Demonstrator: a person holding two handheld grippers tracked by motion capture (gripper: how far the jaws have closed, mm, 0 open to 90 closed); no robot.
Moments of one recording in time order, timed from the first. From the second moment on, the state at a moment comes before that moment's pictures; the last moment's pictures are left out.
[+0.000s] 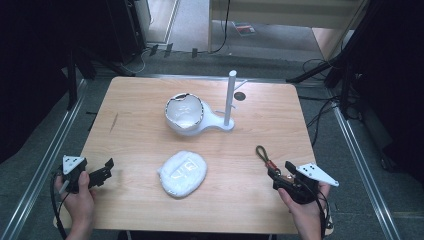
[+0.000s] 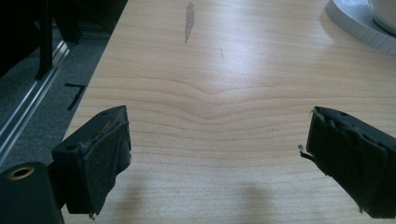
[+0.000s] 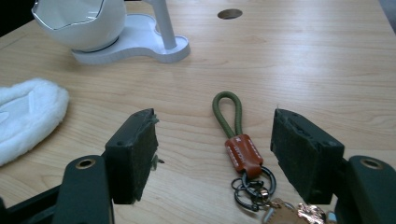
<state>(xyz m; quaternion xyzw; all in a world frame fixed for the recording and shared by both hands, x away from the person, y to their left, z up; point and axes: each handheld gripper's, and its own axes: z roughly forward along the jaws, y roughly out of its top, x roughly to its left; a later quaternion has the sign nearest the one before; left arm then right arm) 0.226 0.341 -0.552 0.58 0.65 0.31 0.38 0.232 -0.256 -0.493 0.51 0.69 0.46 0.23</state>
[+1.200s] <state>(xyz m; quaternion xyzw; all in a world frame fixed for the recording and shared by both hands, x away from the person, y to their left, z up) 0.227 0.341 -0.552 0.59 0.65 0.31 0.38 0.246 -0.204 -0.477 0.47 0.72 0.47 0.21</state>
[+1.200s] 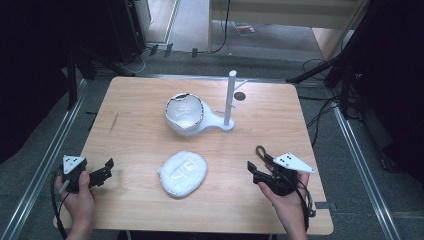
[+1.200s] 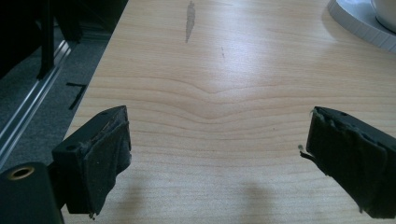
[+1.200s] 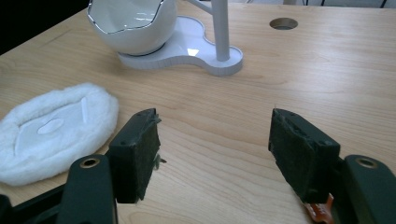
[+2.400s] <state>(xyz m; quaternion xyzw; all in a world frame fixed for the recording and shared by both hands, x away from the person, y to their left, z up) 0.227 0.340 -0.552 0.59 0.65 0.31 0.38 0.278 -0.120 -0.507 0.43 0.77 0.46 0.09</state>
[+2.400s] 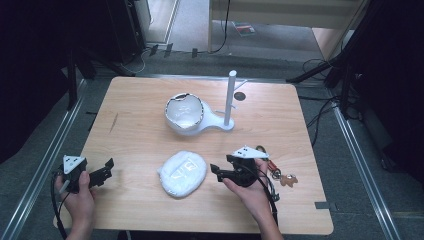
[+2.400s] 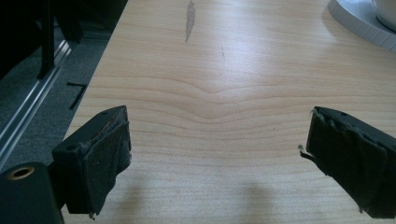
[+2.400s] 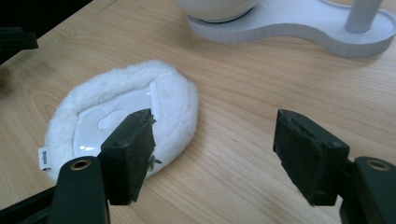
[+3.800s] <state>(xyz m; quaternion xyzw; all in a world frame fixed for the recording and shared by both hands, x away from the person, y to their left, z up) 0.227 0.340 -0.552 0.59 0.64 0.31 0.38 0.319 -0.076 -0.538 0.43 0.78 0.45 -0.06</state>
